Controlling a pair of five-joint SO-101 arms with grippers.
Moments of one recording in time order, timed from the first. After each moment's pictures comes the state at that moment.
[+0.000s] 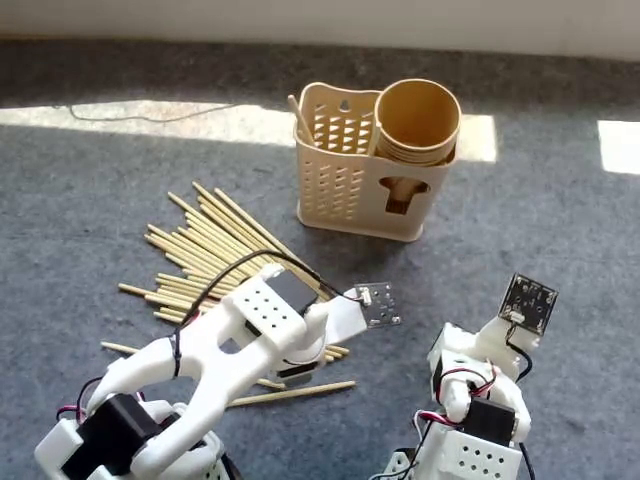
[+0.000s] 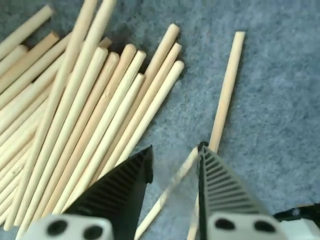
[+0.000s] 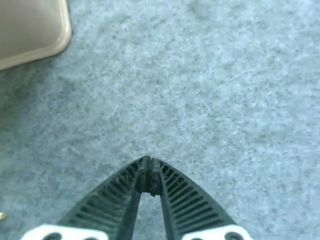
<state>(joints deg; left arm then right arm) 37.0 -15.0 45.1 72.0 -25.5 12.4 -103.9 96.0 66.5 -6.0</state>
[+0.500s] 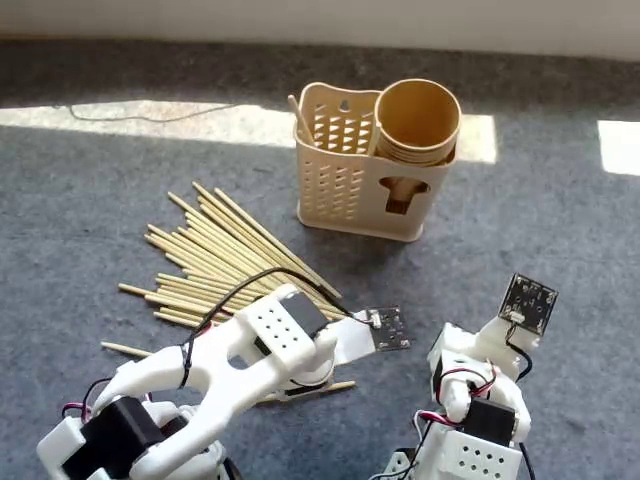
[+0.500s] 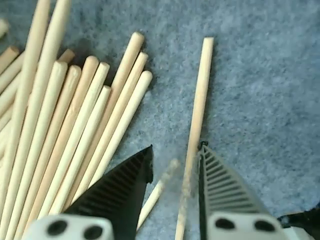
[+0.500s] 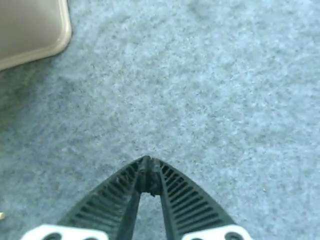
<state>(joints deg) 43.1 -15.0 48.7 68.4 -21.3 12.4 -103.9 96.0 66.5 -6.0</state>
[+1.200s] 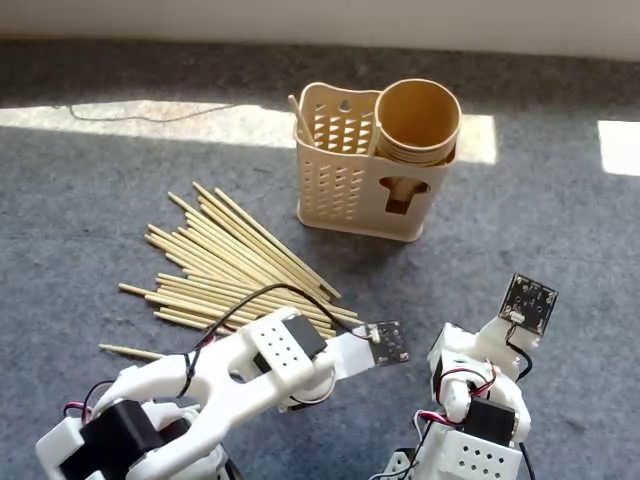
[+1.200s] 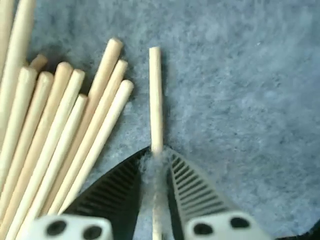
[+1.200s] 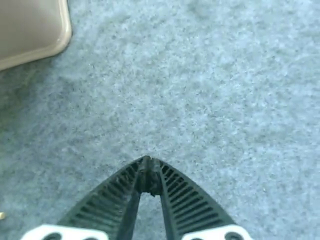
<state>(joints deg) 44.3 -15.2 55.3 60.1 -16.5 12.4 -103.9 96.0 66.5 -6.0</state>
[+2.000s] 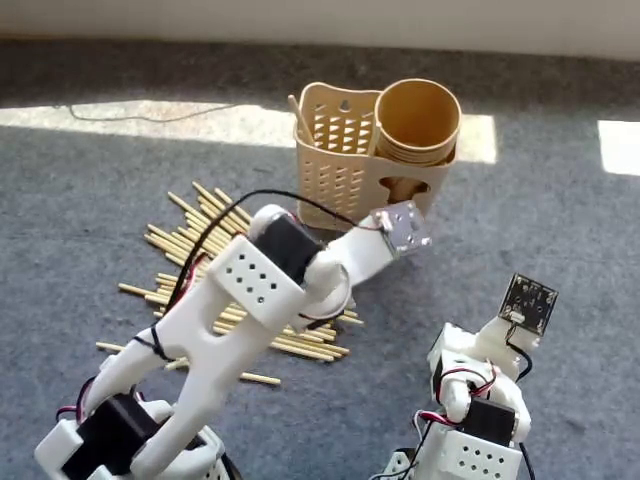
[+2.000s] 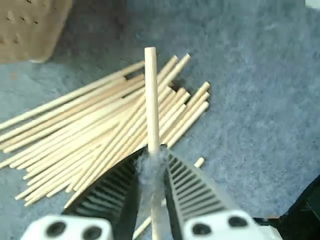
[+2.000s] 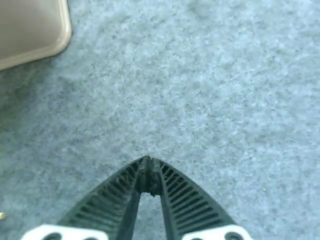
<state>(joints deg) 35.6 -15.1 6.5 94.9 -16.0 12.4 -103.9 96.0 66.5 -6.0</state>
